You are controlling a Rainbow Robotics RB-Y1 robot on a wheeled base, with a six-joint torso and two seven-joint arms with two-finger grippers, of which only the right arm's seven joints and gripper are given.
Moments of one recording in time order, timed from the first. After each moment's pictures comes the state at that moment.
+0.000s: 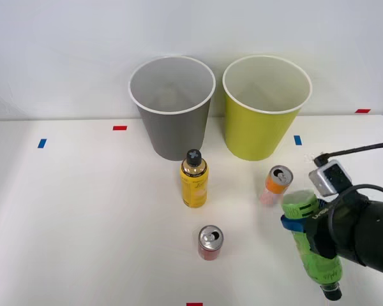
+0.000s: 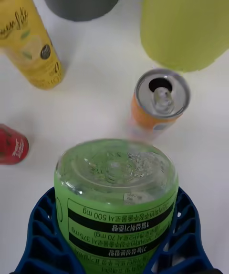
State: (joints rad) arm 0.22 -0.54 -0.03 -2.62 -0.69 1.38 1.63
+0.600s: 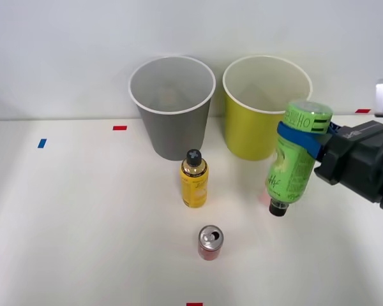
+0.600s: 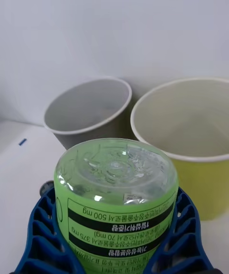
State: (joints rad) arm 0.13 -0.41 -0.24 -2.62 -1.00 1.01 1.57
